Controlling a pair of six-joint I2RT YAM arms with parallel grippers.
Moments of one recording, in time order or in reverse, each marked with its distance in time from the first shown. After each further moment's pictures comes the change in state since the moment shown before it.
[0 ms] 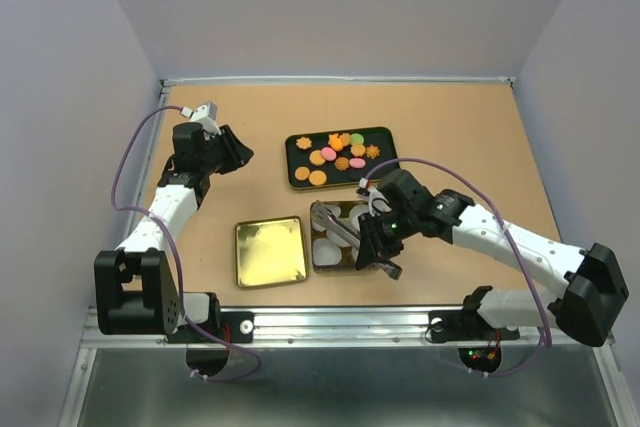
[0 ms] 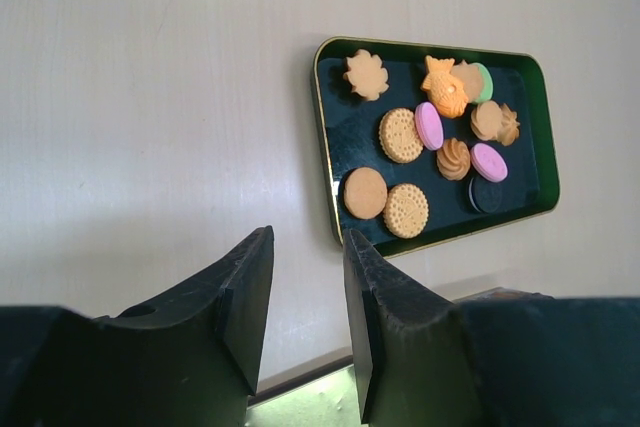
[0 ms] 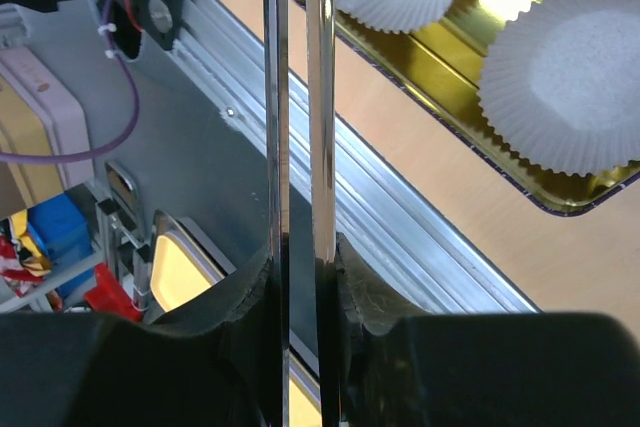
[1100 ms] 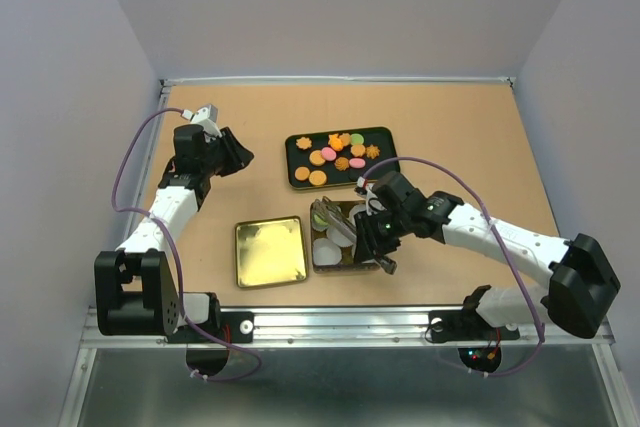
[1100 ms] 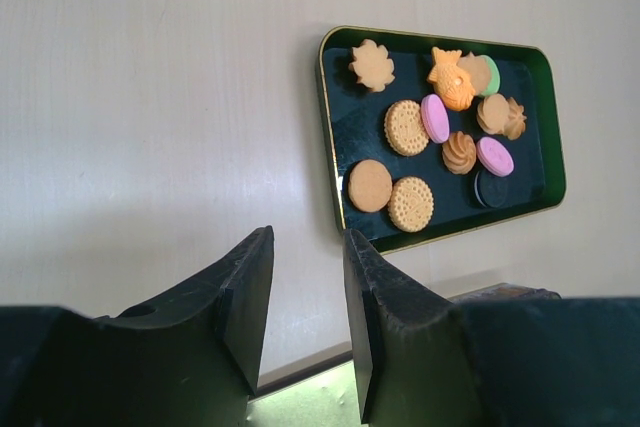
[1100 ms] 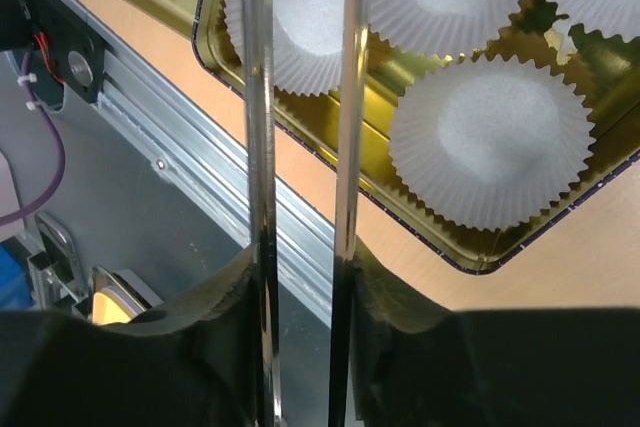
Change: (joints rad) left arm -0.003 -0.005 -0.015 -0.003 -0.005 0.000; right arm 0.000 0.071 -0.052 0.101 0.134 -0.045
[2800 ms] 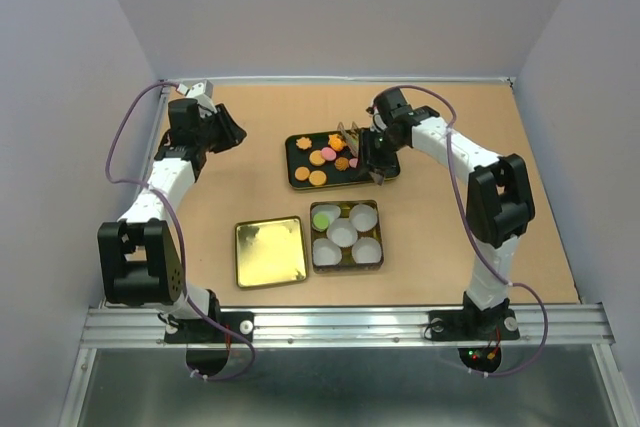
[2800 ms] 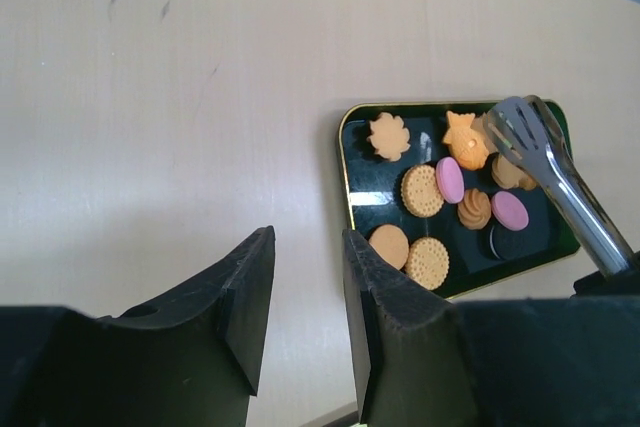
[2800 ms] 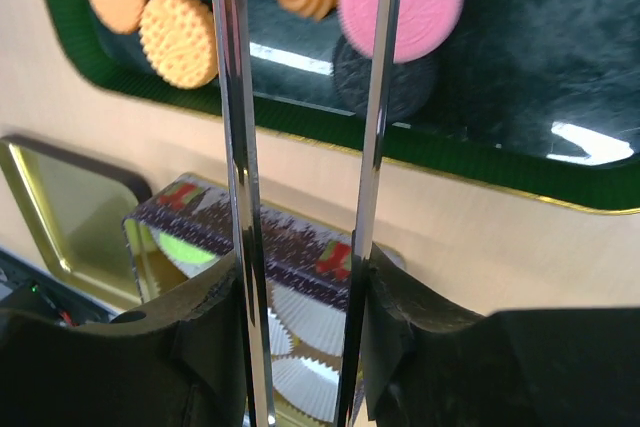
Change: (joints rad) left arm 0.035 0.170 0.241 -0.066 -0.005 0.064; right arm -0.375 0.642 0.714 -0.172 0.089 -0.128
